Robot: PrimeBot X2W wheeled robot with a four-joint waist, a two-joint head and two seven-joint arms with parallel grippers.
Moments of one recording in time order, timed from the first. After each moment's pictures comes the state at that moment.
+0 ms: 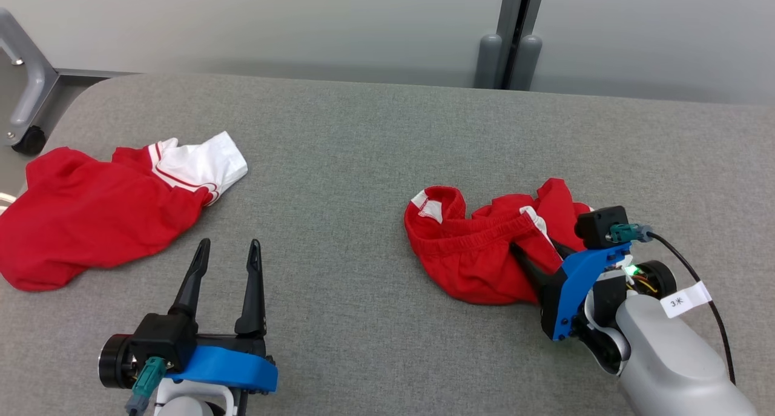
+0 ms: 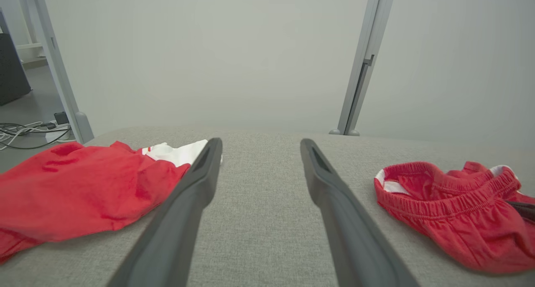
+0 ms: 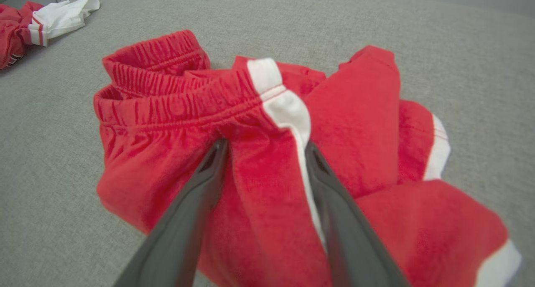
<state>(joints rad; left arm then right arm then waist) -0.09 0.05 -0.08 0.23 -0.14 -0.11 -0.26 -0.57 -0.21 0.46 0.80 0.51 0.13 0.08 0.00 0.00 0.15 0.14</state>
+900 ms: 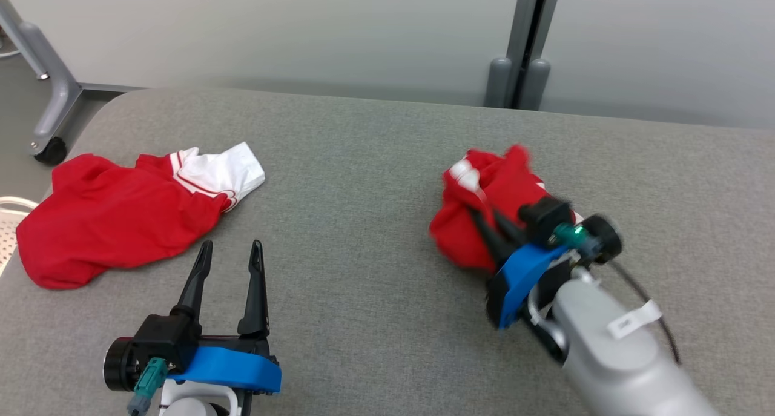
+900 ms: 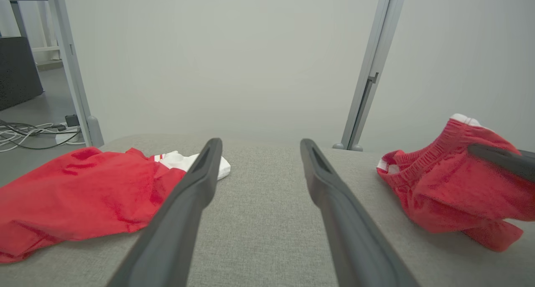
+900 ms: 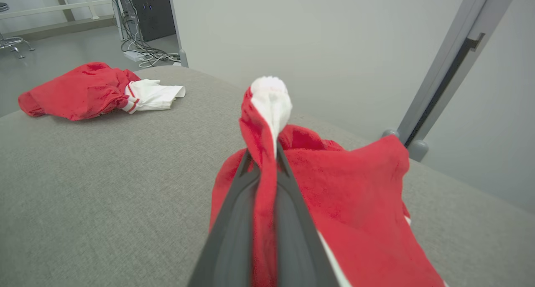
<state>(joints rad) -0.09 0.05 -0.10 0.23 -0.18 -0.09 -0.26 -0.68 -0.10 0.52 0.86 0.29 0.13 -0.26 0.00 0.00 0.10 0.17</state>
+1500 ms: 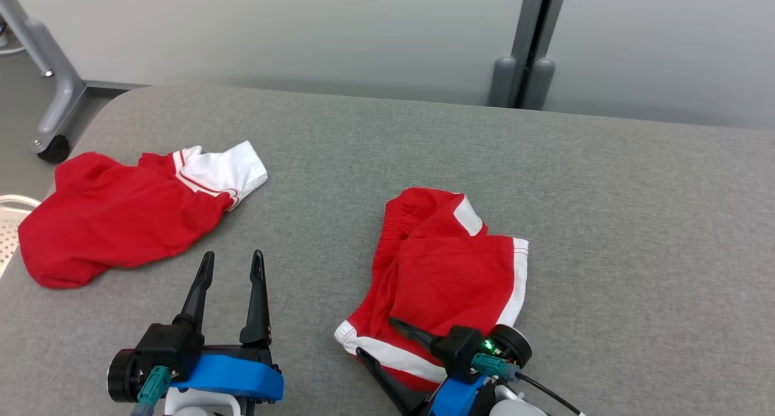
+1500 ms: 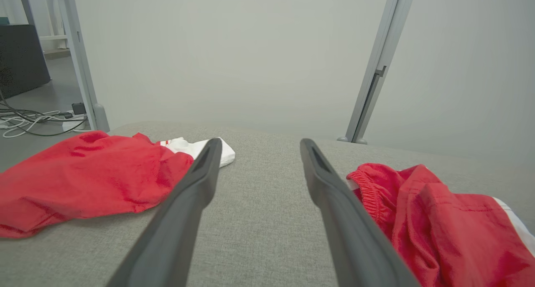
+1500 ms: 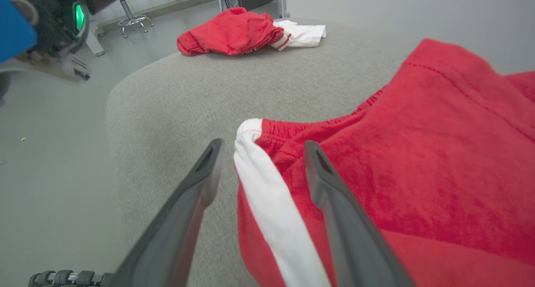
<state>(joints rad) -0.07 0.05 -0.11 0.23 -0.20 -0.08 -0.26 -0.43 -0.05 0.85 0.67 0.38 0.13 -0.26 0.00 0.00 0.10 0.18</state>
